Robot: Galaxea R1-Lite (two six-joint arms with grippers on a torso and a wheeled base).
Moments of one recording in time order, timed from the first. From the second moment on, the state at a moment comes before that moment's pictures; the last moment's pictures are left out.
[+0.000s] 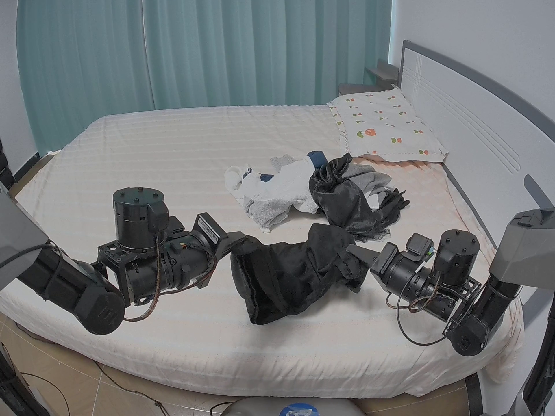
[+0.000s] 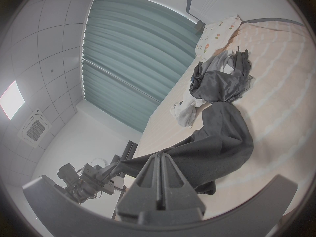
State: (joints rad) left arm -0.47 1.86 -0.71 -0.88 -0.19 -1.19; right arm 0.49 2.11 -0.48 -1.55 0.16 0.95
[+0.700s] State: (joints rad) left arm -0.47 1.83 -0.71 -0.88 -0.18 -1.20; right arm 0.54 2.11 -0.60 -1.45 -0.04 0.90
